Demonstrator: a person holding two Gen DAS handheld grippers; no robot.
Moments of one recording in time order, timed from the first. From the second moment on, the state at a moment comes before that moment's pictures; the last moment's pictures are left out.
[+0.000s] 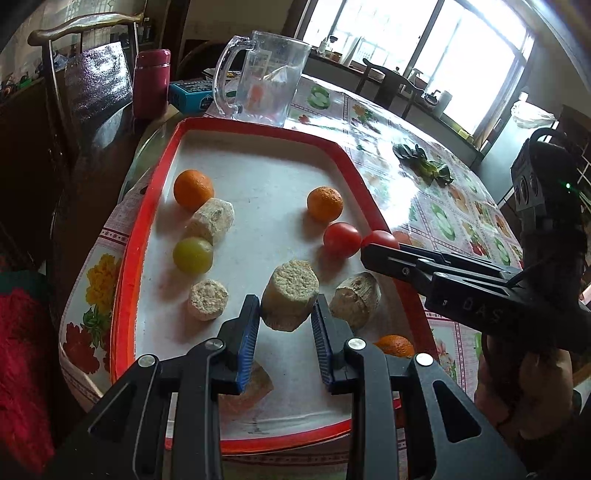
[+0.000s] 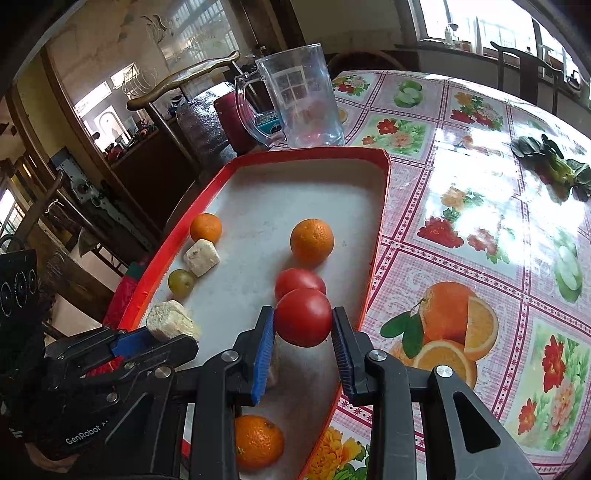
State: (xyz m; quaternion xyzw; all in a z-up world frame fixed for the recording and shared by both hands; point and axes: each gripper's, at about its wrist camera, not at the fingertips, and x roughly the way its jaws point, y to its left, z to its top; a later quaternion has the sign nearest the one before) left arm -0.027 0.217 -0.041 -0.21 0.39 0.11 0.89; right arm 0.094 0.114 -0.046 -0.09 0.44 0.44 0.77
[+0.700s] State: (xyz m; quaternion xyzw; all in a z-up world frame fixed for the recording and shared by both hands) left arm -0.028 0.224 -0.052 -0.23 0.41 0.13 0.87; right arm 0.090 0.115 -0.045 -0.10 0.44 0.45 0.77
